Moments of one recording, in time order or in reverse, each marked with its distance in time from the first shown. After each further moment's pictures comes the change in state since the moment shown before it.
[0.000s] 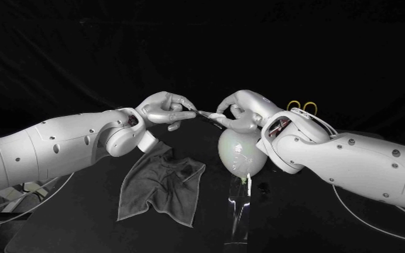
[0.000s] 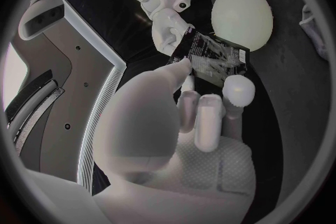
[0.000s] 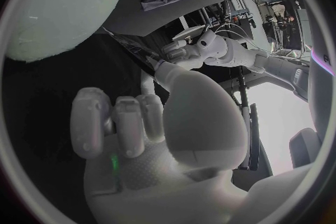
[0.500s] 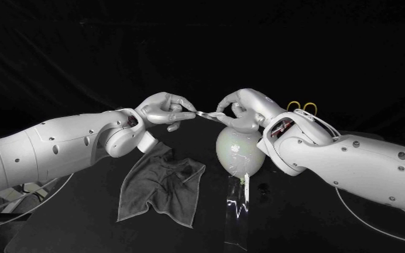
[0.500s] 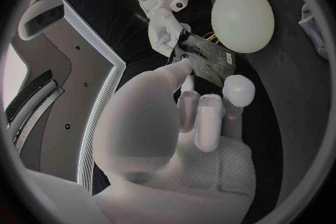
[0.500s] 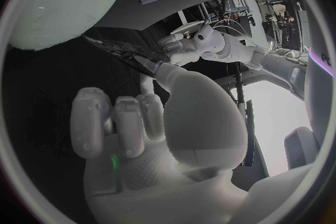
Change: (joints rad) left arm 0.000 0.000 0.000 -0.001 0.000 -0.001 -0.001; left_hand 0.001 0.001 0.005 0.000 0.001 0.002 0.002 0.000 0.000 0.000 0.000 -0.002 0.000 0.000 0.000 -0.001 0.000 0.000 0.000 0.000 0.000 0.002; right arm 0.002 -0.021 0.000 0.030 0.001 -0.049 0.025; right_hand -0.017 0.012 0.014 0.006 0.003 -0.023 0.006 0.000 -0.002 0.000 0.007 -0.012 0.000 0.000 0.000 -0.005 0.000 0.000 0.000 0.001 0.000 0.000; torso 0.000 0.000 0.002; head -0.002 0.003
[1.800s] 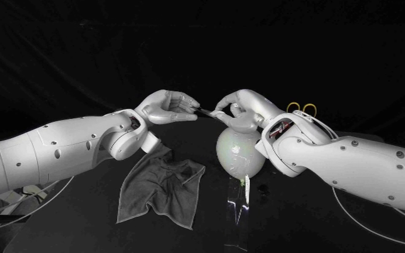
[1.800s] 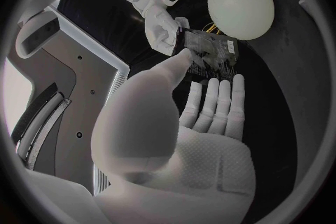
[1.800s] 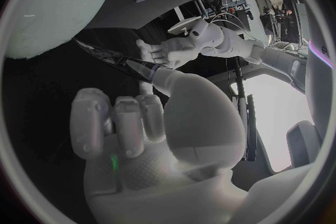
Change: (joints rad) left arm -0.001 0.007 -0.004 0.023 -0.064 -0.140 0.062; left_hand 0.003 -0.086 -0.145 -0.165 0.006 -0.276 0.095 -0.077 -0.039 -0.876 0.265 -0.819 -0.928 -1.184 0.293 -0.718 -0.731 -0.040 -0.692 0.217 -0.778 -0.624; right arm 0.001 0.004 0.000 0.000 0.066 -0.006 0.019; right_hand -0.033 0.071 0.129 -0.029 -0.144 -0.006 0.003 0.000 0.000 0.001 0.005 0.016 0.000 0.000 0.007 0.007 0.000 0.000 0.001 0.009 0.012 0.000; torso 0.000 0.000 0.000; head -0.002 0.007
